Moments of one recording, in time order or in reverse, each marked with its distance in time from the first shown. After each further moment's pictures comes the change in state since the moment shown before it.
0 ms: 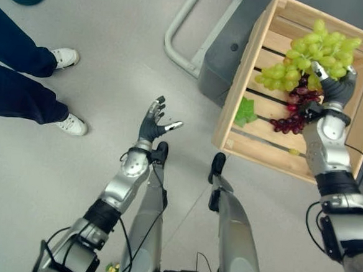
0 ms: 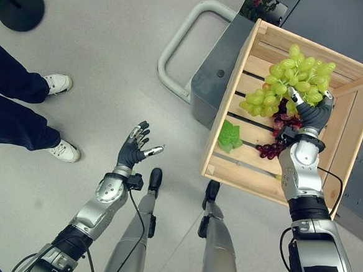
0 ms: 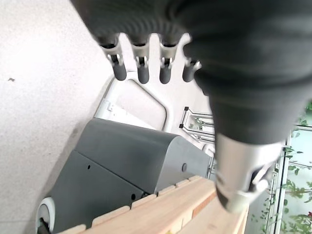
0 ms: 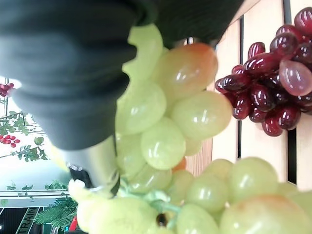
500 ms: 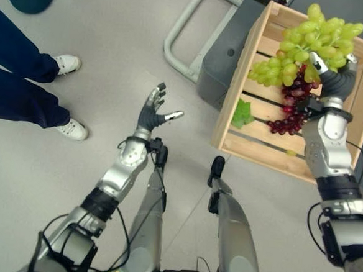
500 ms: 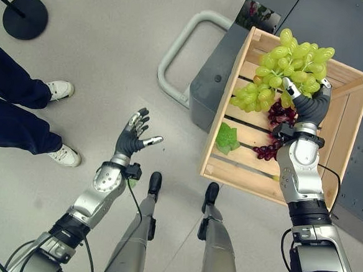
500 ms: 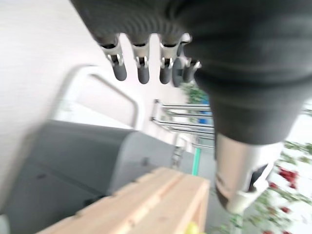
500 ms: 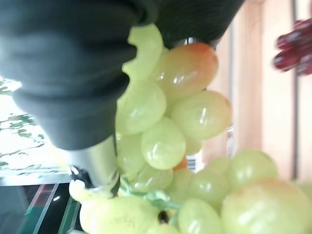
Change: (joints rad) left arm -0.172 0.078 -0.004 -0.018 0.002 0.002 -0.026; right arm 0.055 -0.018 0.004 -0.237 -0.003 0.003 0.060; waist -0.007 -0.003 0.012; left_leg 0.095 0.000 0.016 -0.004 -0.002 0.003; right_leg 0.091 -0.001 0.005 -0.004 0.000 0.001
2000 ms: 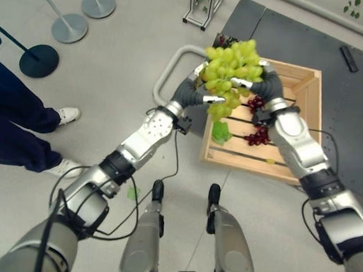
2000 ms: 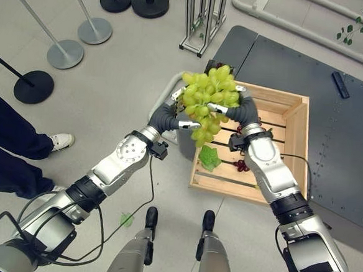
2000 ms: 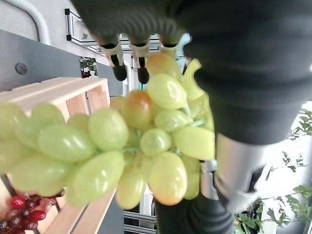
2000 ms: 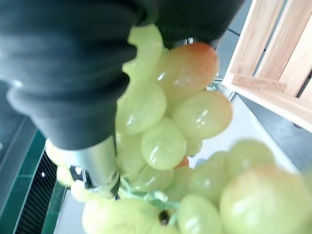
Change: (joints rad) left arm -0.288 -0.022 -0.243 0.101 -0.129 0.054 -0.122; right arm -0.078 0.025 0.336 -0.049 -0.109 0.247 0.202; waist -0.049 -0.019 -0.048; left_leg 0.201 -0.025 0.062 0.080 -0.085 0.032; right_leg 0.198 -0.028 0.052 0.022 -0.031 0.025
